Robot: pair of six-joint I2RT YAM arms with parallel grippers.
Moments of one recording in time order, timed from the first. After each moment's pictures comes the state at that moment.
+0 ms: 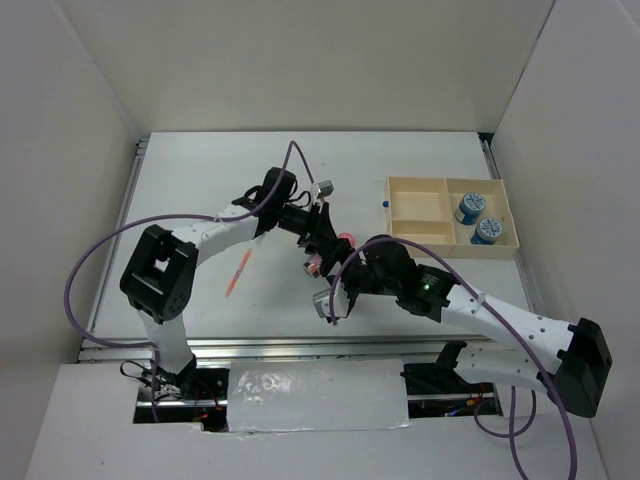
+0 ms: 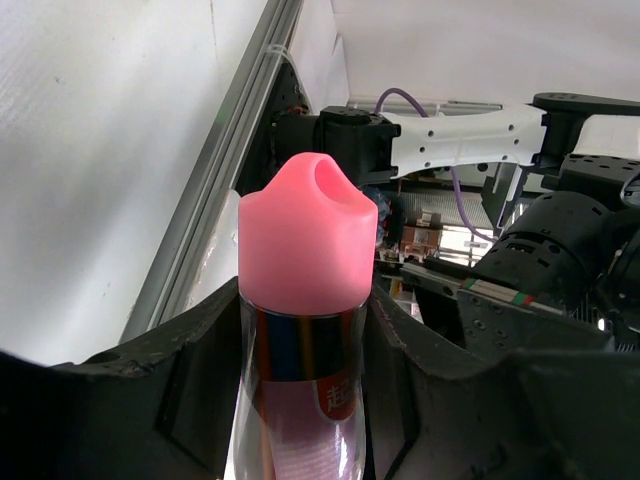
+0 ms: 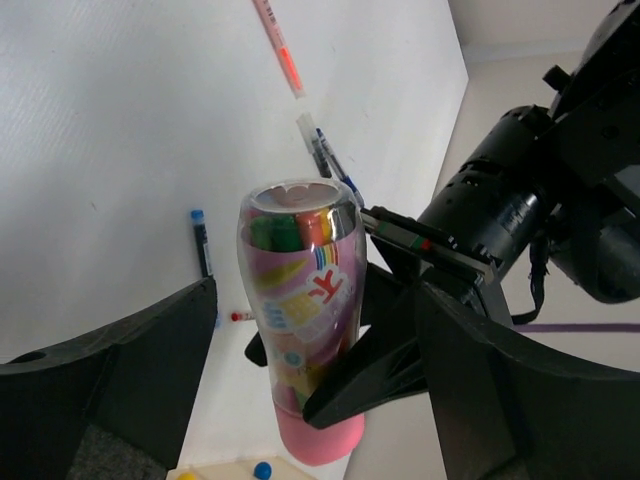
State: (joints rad) left arm -0.52 1.82 1.27 -0.15 1.17 -0.74; right arm 0.92 1.02 0.75 -0.20 -0.27 -1.37
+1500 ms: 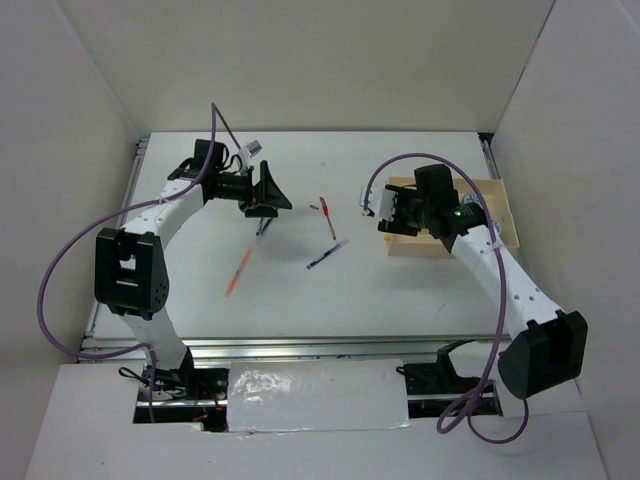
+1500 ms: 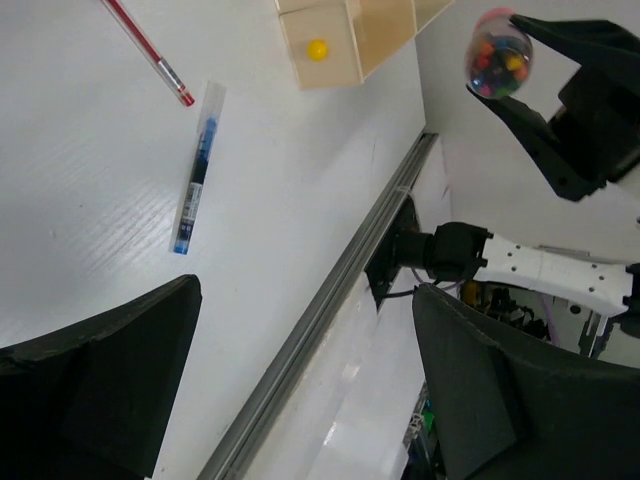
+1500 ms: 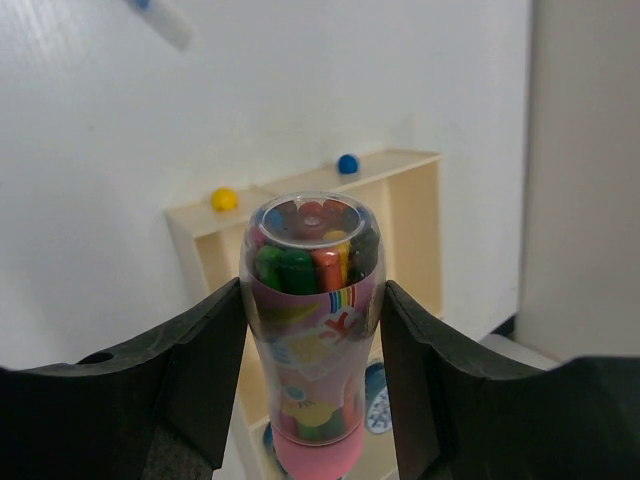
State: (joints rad) left arm -0.14 1.77 1.40 -0.48 1.00 -0.40; right arm 0.32 1.24 1.12 -0.60 -0.21 -1.13
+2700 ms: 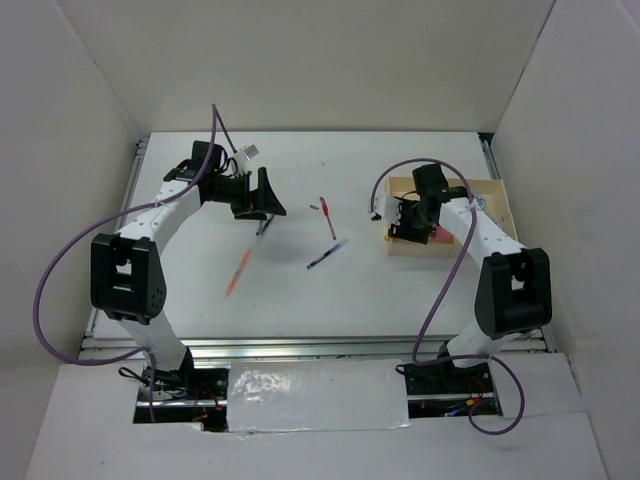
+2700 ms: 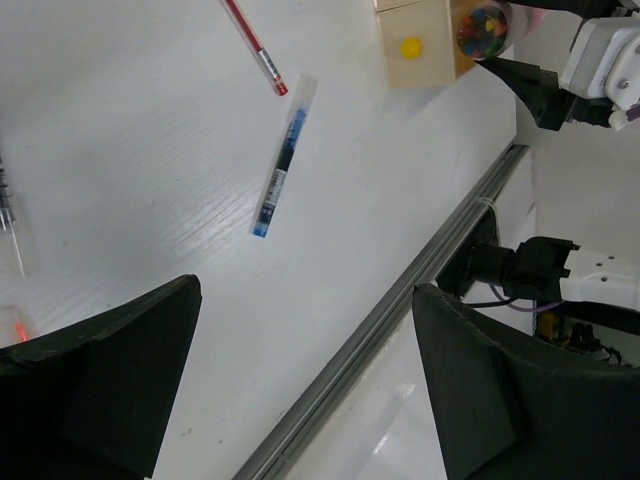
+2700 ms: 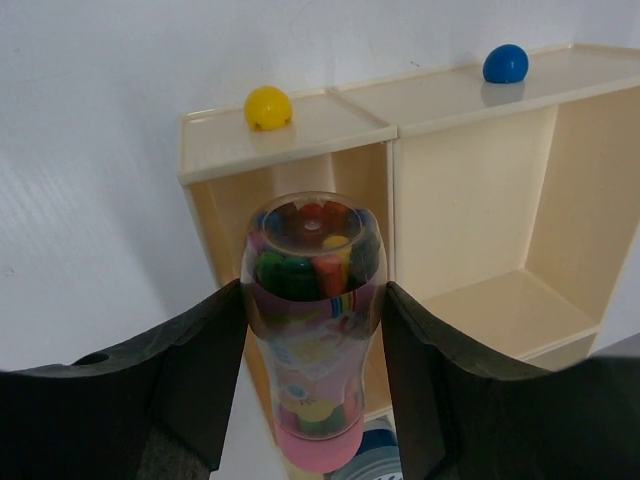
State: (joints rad) left arm -0.14 1.74 1.39 -0.58 0.83 -0.27; right arm 0.15 1.57 1.16 -0.70 -0.19 -1.25
